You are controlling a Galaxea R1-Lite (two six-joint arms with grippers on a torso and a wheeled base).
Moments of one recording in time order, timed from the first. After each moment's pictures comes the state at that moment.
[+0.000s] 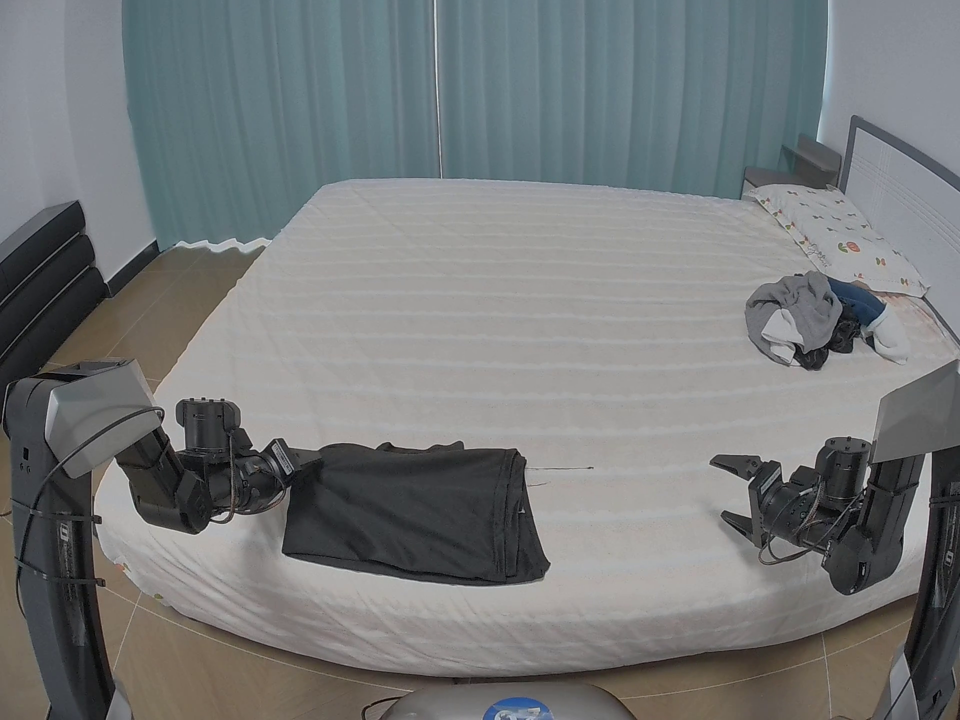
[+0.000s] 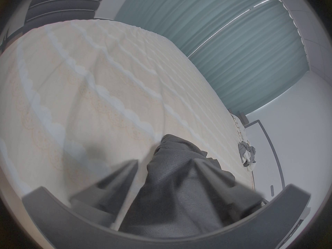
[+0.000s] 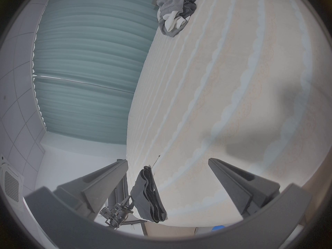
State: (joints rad) left arm 0.00 2.41 -0.92 -0.88 -0.35 -0.68; right arm 0.00 2.35 -0.38 -1.55 0.40 1.13
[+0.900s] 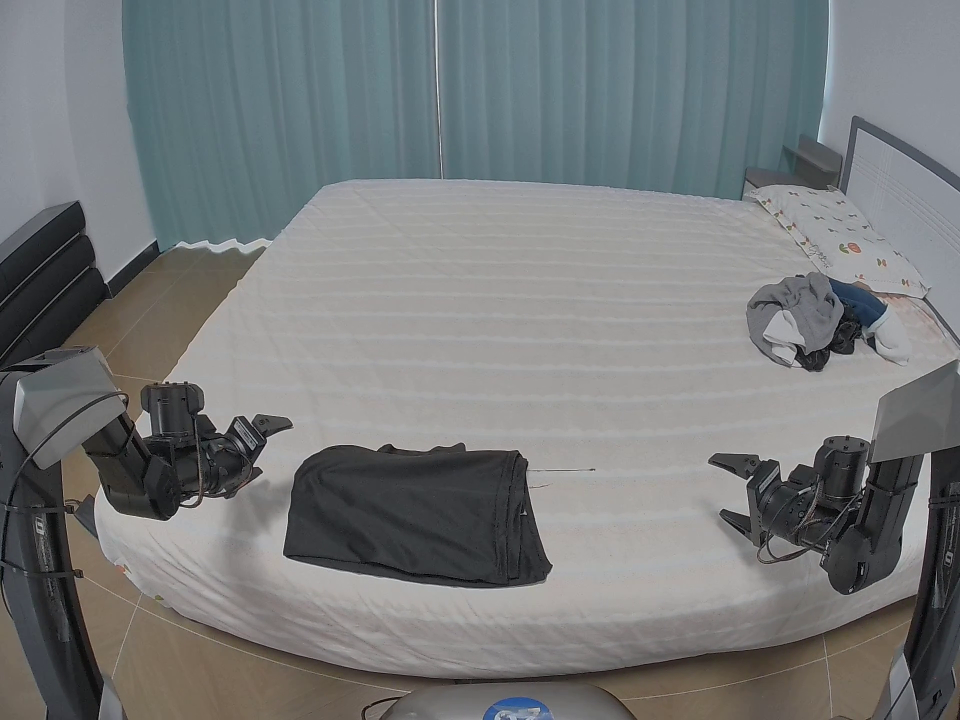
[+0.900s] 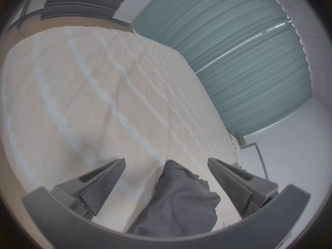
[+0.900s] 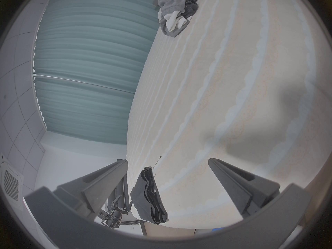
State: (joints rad) left arm 0.10 2.33 -0.90 -0.88 -0.37 -0.81; right arm 0.00 2.35 -0.39 -1.55 0.39 1.13
